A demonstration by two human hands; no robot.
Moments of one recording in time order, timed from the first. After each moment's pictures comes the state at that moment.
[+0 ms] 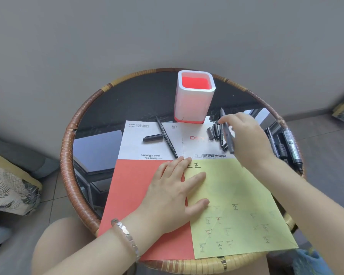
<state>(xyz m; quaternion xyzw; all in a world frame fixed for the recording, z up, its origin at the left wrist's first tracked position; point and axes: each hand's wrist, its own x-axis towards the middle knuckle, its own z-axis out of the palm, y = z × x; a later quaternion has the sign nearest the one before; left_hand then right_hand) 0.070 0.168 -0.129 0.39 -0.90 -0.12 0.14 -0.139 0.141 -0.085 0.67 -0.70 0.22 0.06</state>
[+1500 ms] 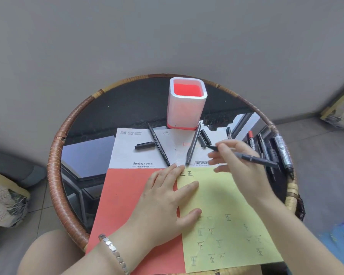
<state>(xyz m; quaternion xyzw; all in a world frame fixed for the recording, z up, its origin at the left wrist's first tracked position) 0.072 0.167 -0.132 0.37 -0.90 -0.16 0.17 -0.104 0.185 -0.074 0.42 -0.62 0.56 -0.35</state>
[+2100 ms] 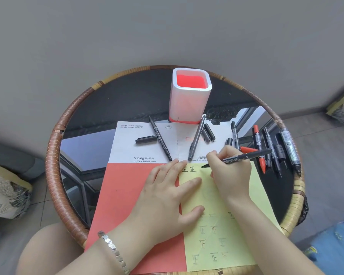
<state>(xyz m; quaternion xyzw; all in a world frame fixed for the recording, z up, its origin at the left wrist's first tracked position) 0.071 0.167 -0.132 0.37 -0.90 -0.16 0.17 -0.083 0.169 -0.115 0.36 -0.72 0.56 -0.19</state>
